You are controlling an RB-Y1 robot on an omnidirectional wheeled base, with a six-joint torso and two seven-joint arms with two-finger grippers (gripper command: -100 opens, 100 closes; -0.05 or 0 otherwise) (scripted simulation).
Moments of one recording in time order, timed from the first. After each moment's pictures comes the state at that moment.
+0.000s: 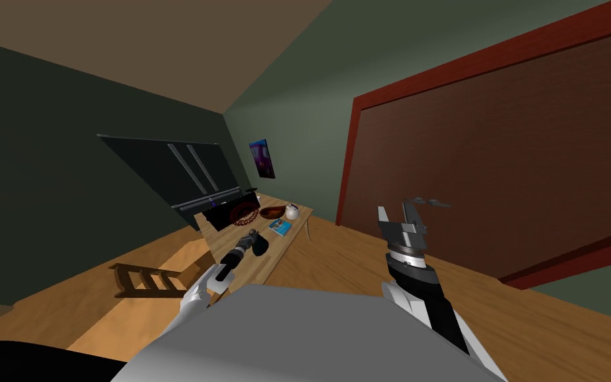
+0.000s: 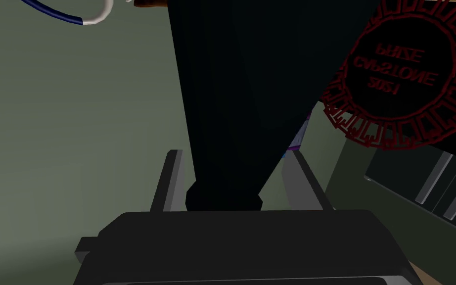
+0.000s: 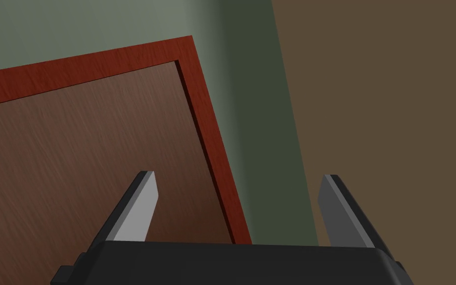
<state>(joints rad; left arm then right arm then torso) 0.16 0.49 0.21 -1.21 -0.51 -0.35 -0.44 0.54 -0.03 -0.06 -2.26 -0.01 -0.63 -0.17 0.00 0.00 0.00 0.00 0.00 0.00</state>
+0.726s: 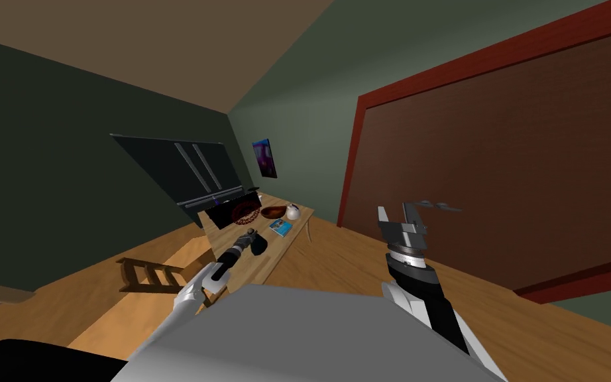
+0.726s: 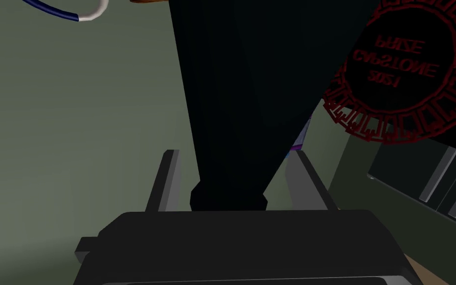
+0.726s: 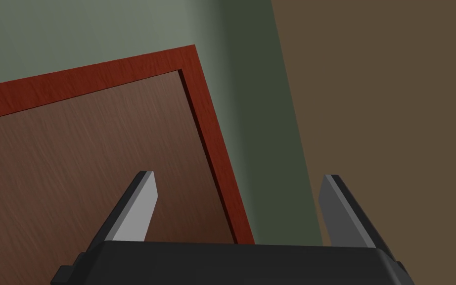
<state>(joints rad) 0.18 0.56 0.18 -1.23 -0.50 -0.35 -0.40 0.54 -0.03 -0.06 -2.26 -0.01 -0.63 -0.17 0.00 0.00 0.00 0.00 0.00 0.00</state>
